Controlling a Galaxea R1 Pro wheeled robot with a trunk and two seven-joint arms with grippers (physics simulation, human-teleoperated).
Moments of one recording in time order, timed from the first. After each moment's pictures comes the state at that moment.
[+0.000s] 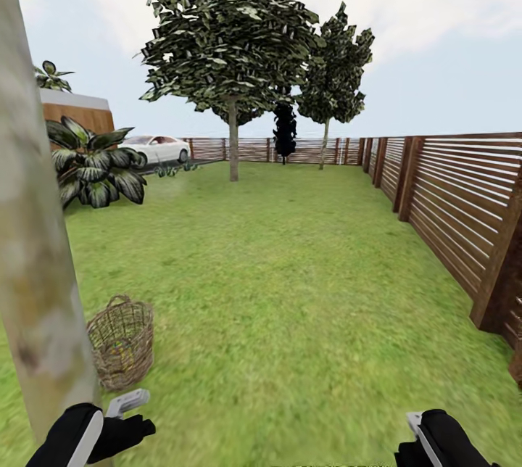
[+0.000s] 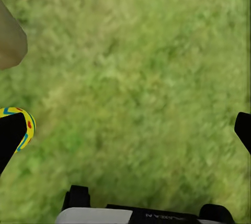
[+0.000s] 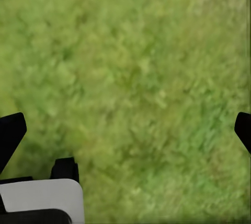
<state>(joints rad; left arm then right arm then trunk) -0.25 0.15 0.15 -1.01 0.28 0.94 -0.03 -0.26 -0.21 0.00 -0.92 0.04 0.96 0.06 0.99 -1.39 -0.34</state>
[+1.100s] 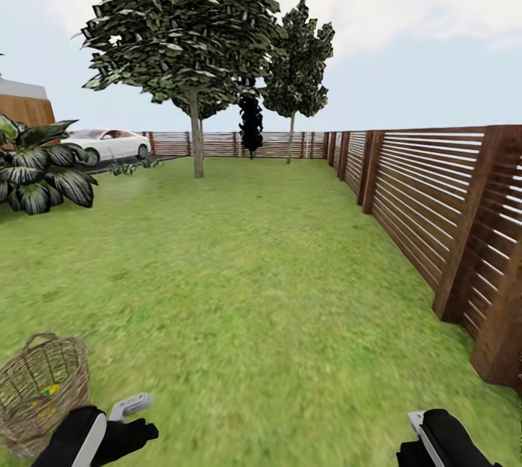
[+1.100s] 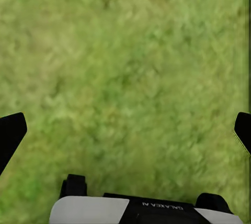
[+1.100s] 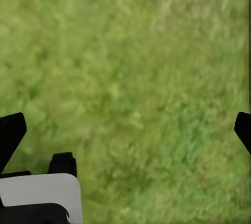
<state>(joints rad) -0.25 0.13 0.15 -0.99 0.29 0.94 -0.03 -0.26 -0.22 0.00 -0.92 0.04 0.96 0.06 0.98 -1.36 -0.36</state>
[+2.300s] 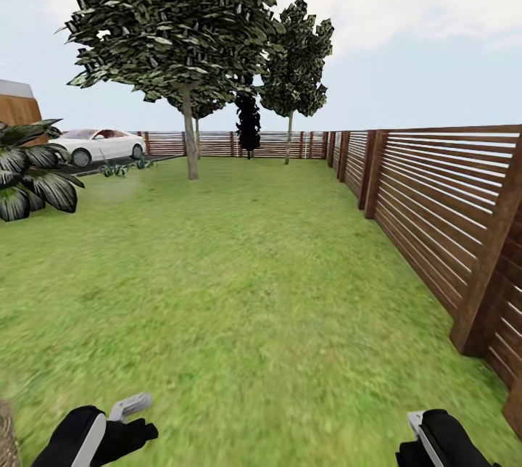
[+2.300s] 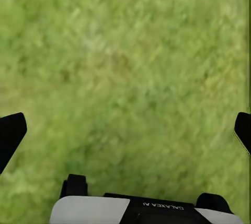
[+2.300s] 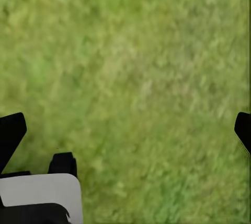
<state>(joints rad) -0.25 0.14 0.15 -0.99 0.29 0.94 -0.03 -0.26 -0.22 0.00 -0.92 0.04 0.96 0.06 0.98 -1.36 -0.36</state>
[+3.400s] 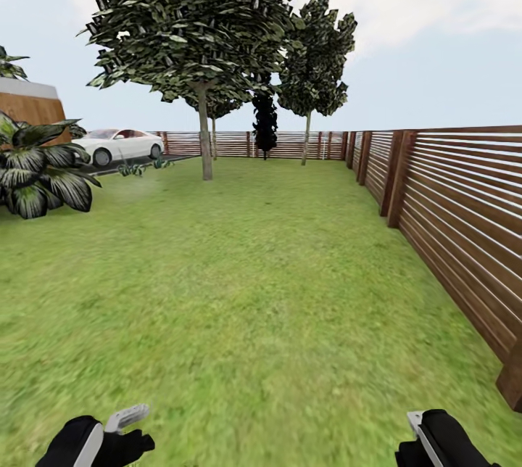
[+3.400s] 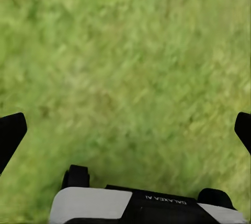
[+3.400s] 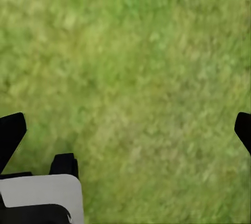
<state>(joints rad) -0.25 0.14 0.16 -0.91 0.29 0.90 -0.03 -0.26 -0.21 0.00 -0.92 0.03 0.95 0.06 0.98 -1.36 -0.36</state>
